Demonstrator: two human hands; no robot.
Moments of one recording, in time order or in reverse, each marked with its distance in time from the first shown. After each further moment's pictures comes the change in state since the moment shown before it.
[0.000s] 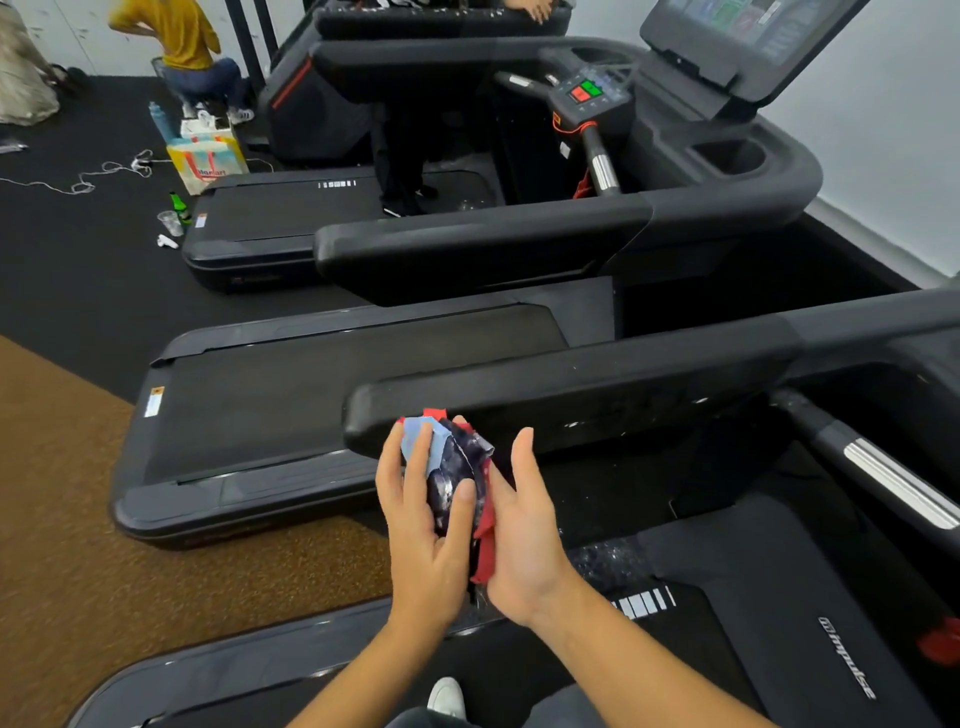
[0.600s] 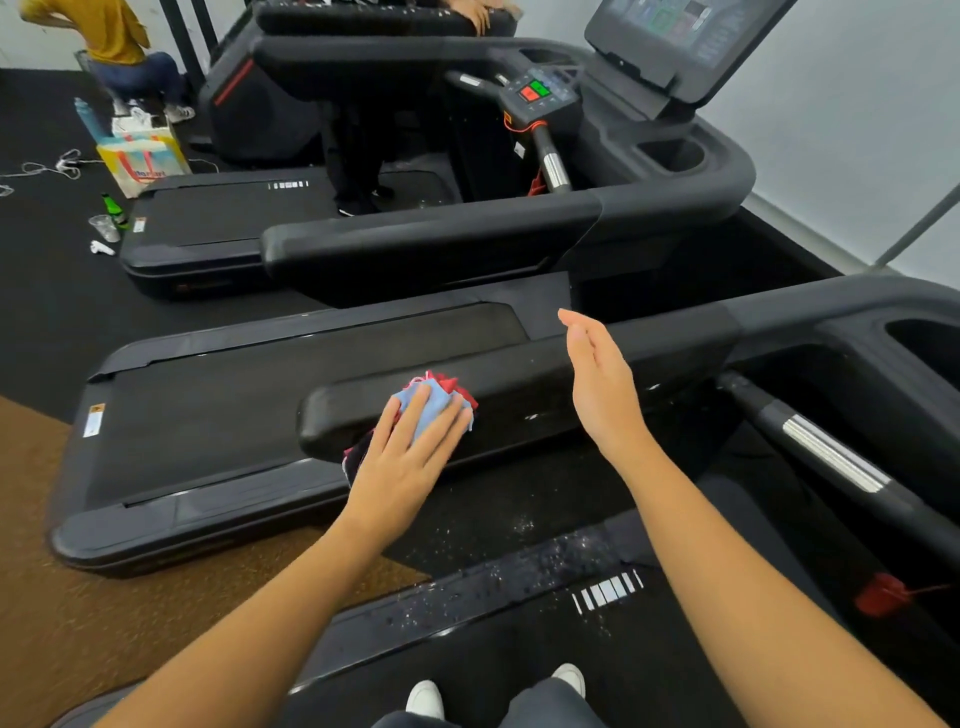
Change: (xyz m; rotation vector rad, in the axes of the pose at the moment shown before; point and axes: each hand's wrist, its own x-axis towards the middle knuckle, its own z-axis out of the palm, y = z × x) left_hand 0.068 -0.066 0.011 1.084 -0.333 0.903; right_hand 0.031 -0.099 -0.088 -0.959 0.596 -0.458
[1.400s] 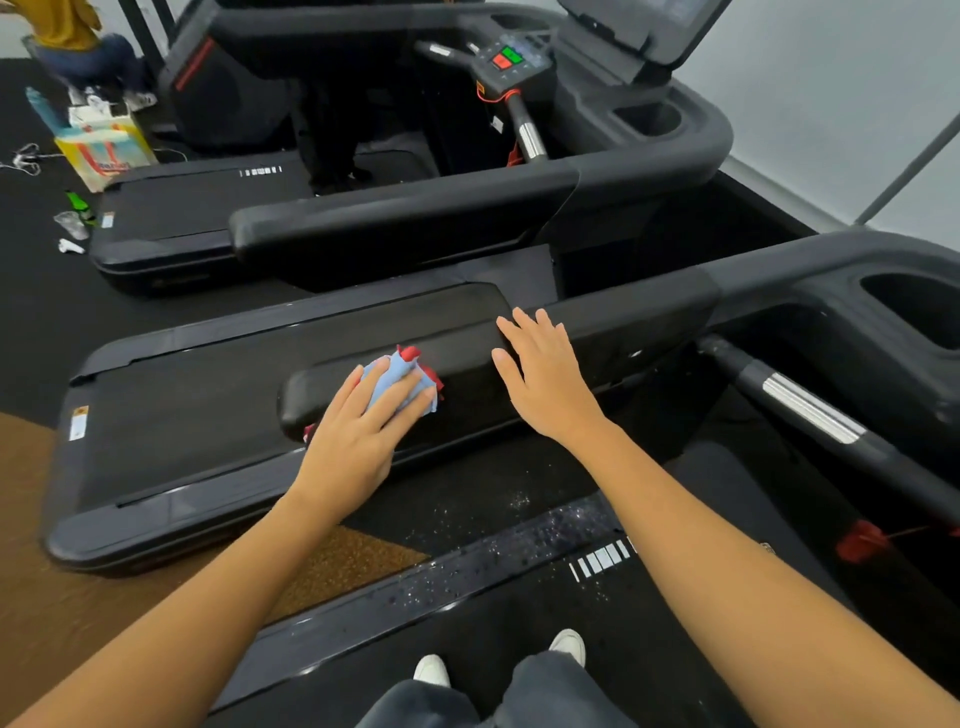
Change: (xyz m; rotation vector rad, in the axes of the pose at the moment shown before) left_hand 0.001 -0.028 -0.017 -0.151 0.029 0.050; right_hand 0.002 0.039 0.026 -0.637 -0.183 -0.217
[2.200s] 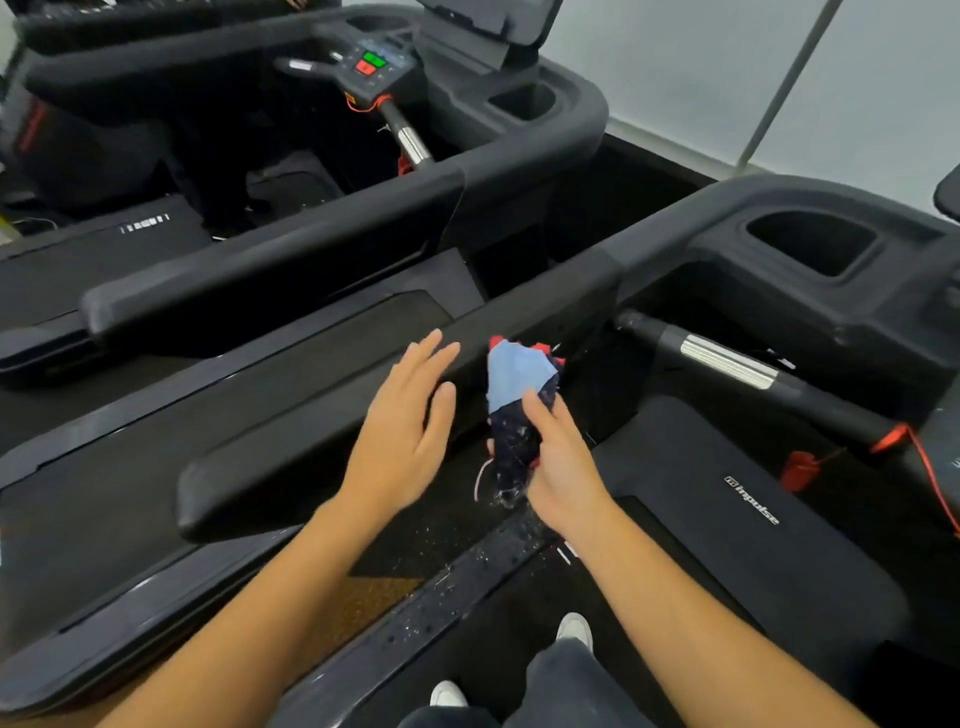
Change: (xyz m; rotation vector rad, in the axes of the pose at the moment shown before) left_hand 0.107 0.075 -0.024 -0.856 -0.167 -0.292; right_hand -0.069 0.021 -0.008 1.694 0.333 0.703
